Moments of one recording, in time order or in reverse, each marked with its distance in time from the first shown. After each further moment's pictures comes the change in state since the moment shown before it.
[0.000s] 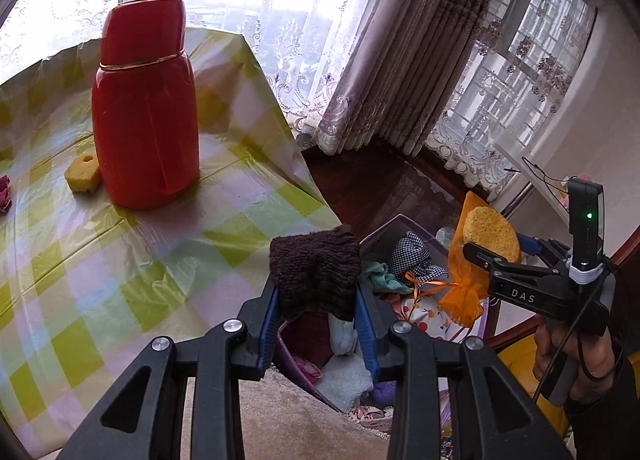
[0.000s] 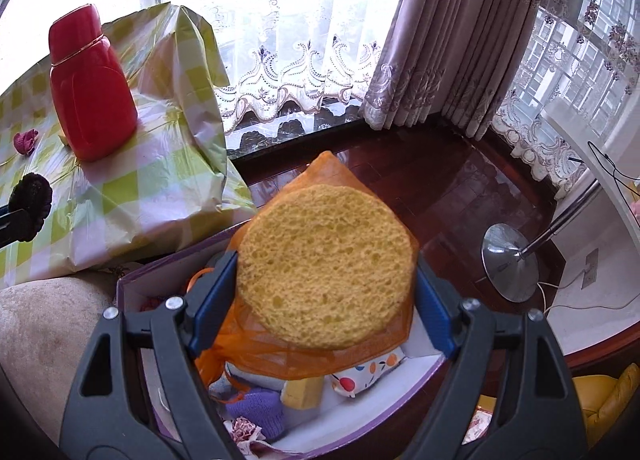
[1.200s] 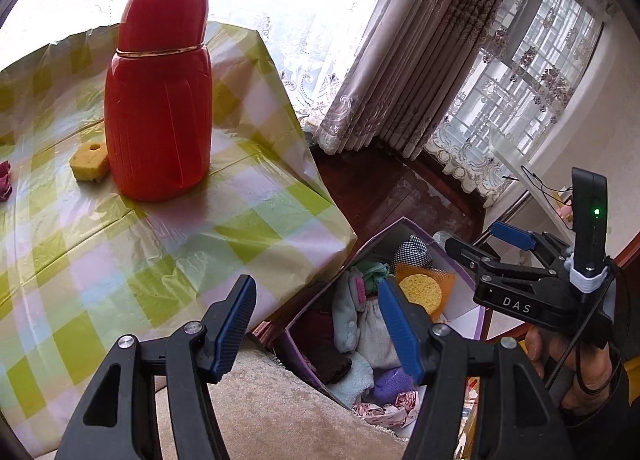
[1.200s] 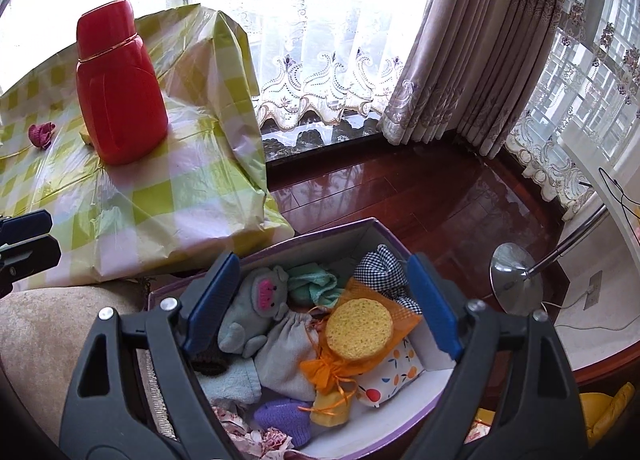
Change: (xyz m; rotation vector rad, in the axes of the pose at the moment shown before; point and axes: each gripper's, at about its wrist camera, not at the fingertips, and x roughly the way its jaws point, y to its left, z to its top) left arm -0.008 0.025 0.002 -0.057 -0.004 -0.007; right arm -0.011 0.053 0.016 -0.078 -0.041 0.057
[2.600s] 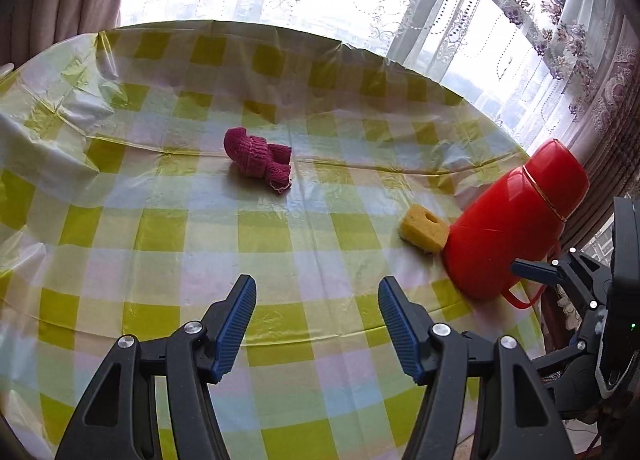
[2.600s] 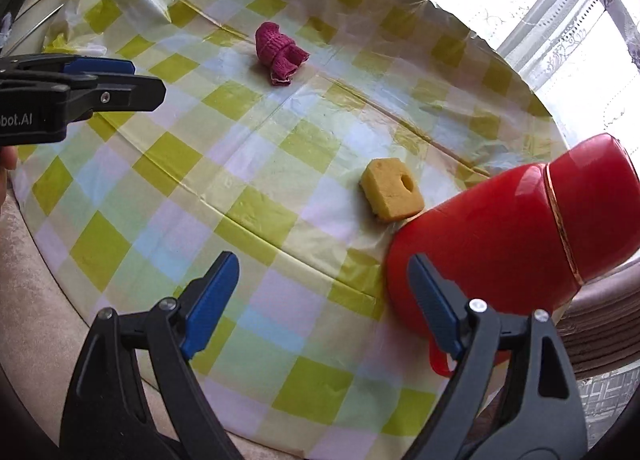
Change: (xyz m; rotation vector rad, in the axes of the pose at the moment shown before) left arm -0.116 0.292 -0.006 -0.443 -0.205 0.435; right arm 0.047 0.373 0.097 -0.887 -0.014 0.367
